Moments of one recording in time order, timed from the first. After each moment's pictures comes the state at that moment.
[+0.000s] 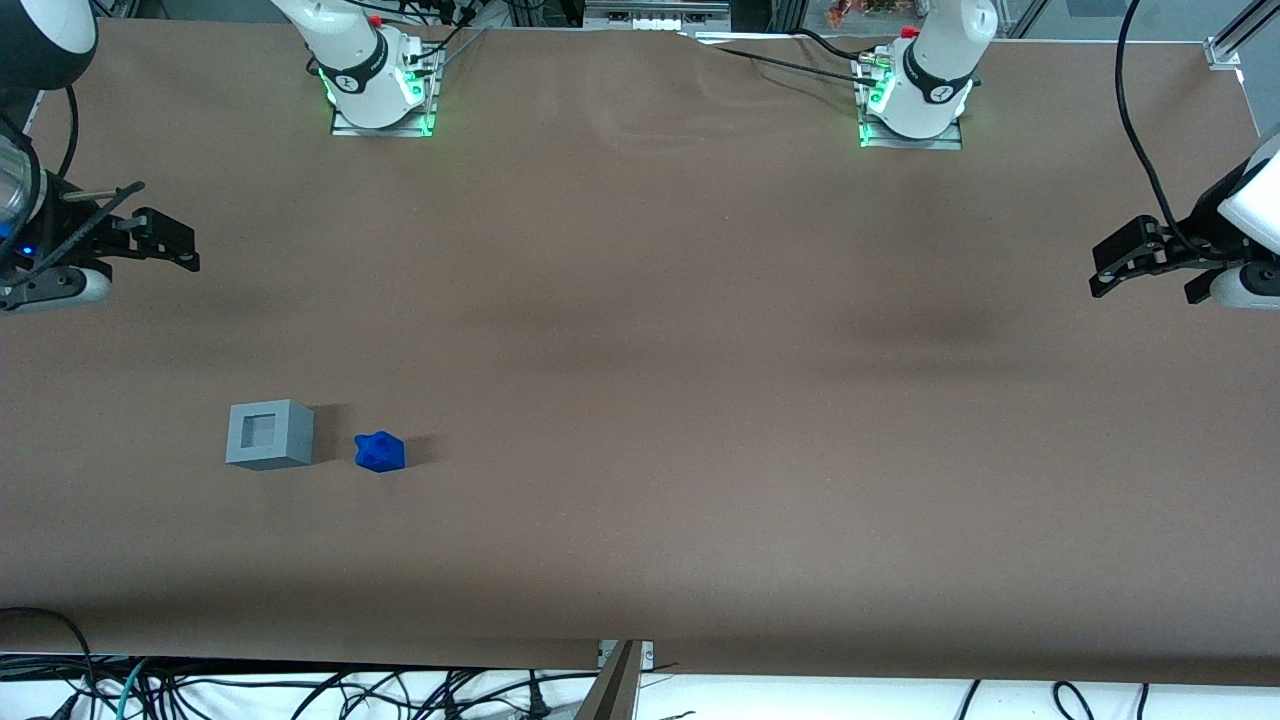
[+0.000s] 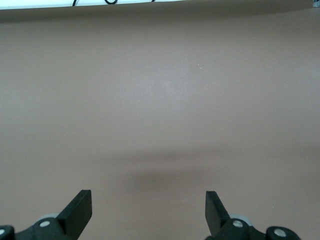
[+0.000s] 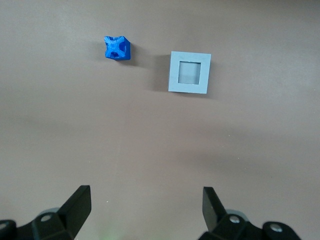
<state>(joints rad) -0.24 0.12 0.28 -1.55 -0.06 1.57 -0.14</state>
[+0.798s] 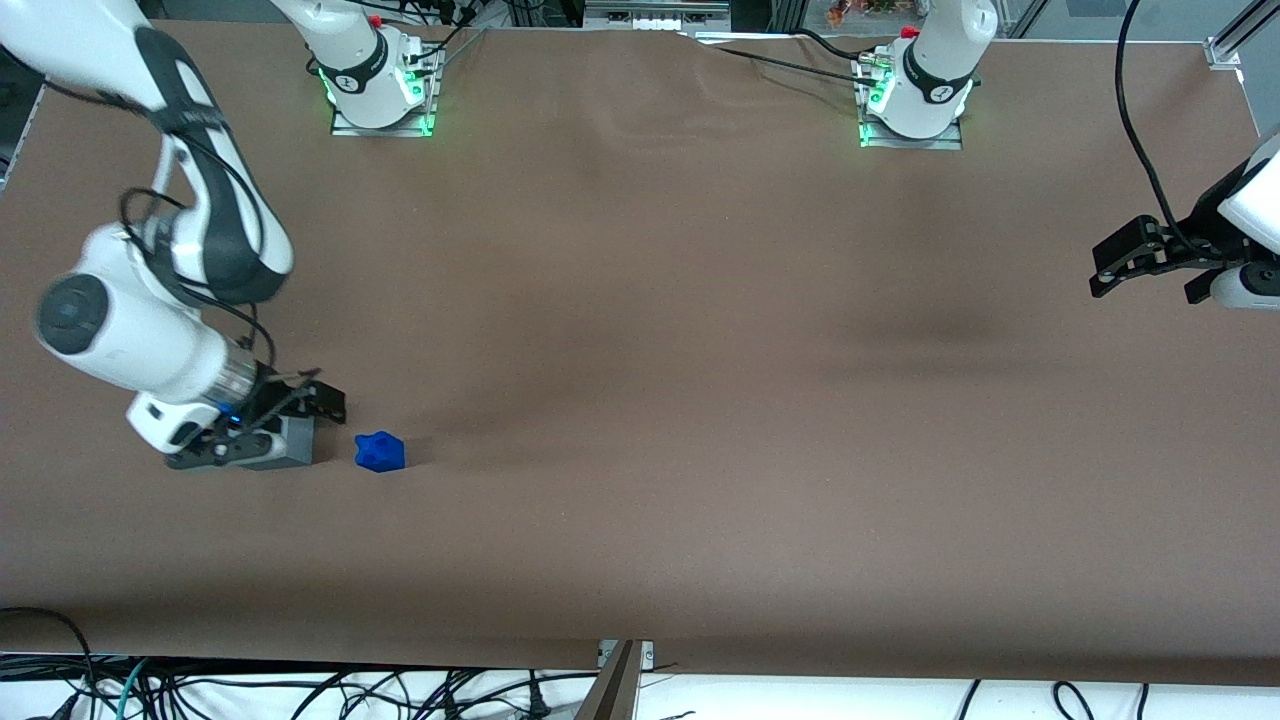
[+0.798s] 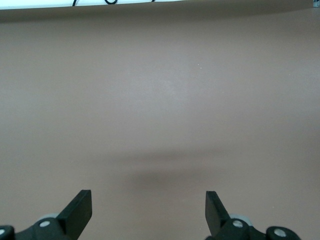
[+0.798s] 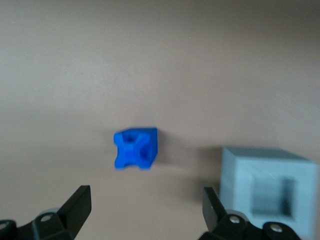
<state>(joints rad) -0.21 0.53 0.36 -1.69 -0.13 2.29 0.02</state>
